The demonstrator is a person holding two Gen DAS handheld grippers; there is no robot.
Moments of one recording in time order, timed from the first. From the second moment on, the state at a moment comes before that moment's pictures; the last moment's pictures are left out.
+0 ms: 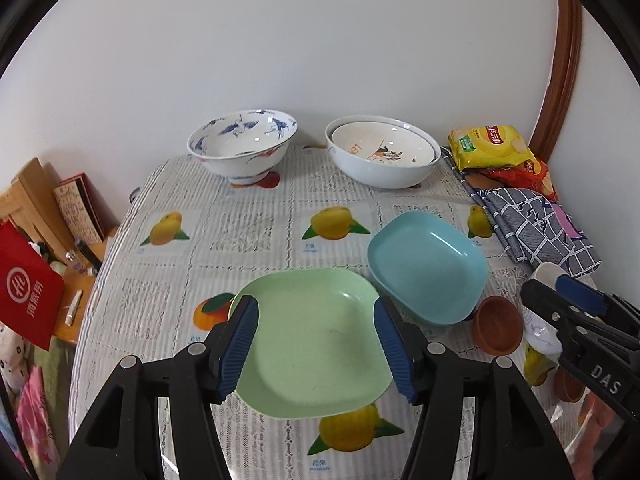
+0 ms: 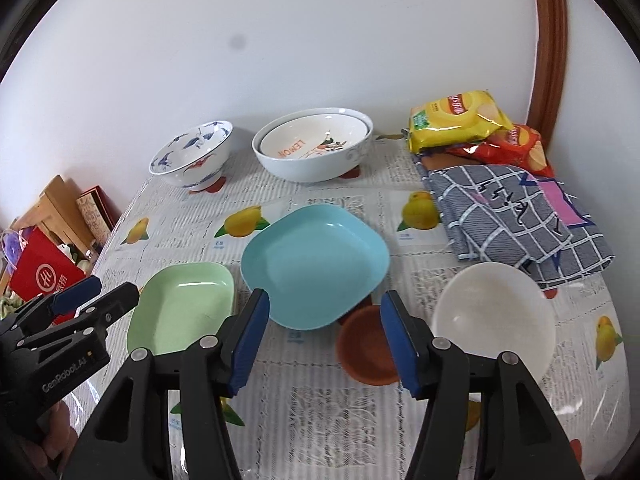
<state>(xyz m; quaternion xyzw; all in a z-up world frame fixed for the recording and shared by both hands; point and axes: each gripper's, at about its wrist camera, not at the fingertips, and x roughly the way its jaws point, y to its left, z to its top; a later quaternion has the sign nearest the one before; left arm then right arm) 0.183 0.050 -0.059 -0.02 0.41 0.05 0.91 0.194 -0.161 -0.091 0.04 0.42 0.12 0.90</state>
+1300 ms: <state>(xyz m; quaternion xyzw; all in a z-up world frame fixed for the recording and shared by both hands) 0.313 0.010 -0.130 0.02 0.49 0.04 0.87 0.303 -0.174 -0.157 0.01 0.49 0.09 0.87</state>
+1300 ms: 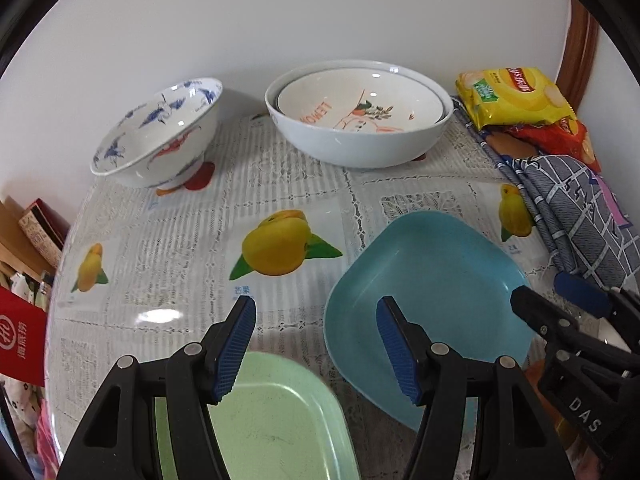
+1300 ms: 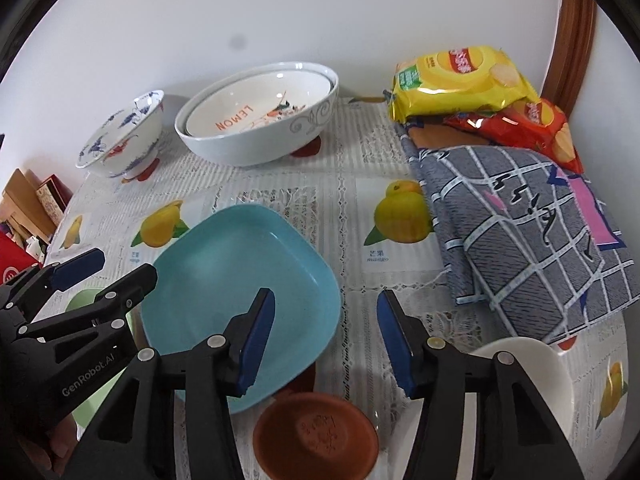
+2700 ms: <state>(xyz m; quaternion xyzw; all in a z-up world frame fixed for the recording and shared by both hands) 0.298 0.007 -0.111 -0.04 0.46 -0.01 0.89 0.297 -0.186 -0.143 0.06 0.46 0.08 0.88</state>
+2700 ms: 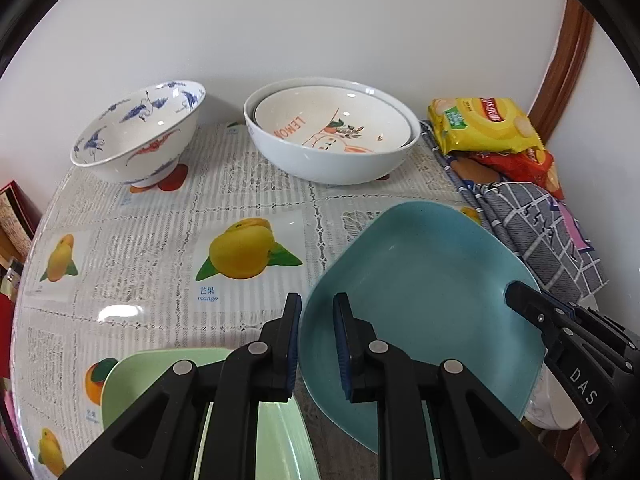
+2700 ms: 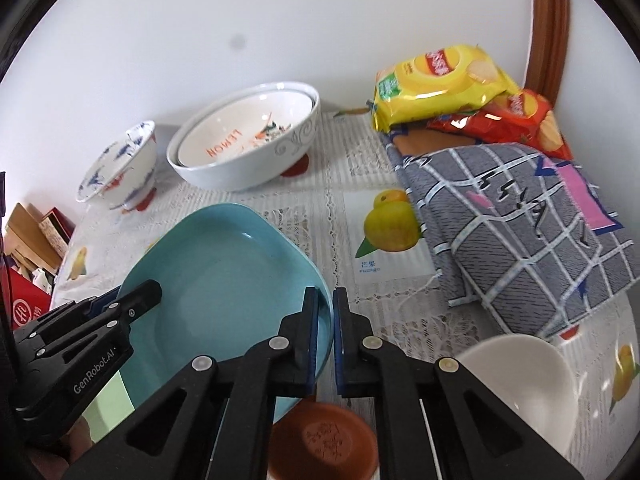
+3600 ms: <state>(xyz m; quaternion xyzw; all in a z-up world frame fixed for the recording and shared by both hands) 0.171 0.005 -0.033 -0.02 0.41 -0.02 0.91 0.163 -0.208 -0.063 0.11 0.41 0.09 0.90</state>
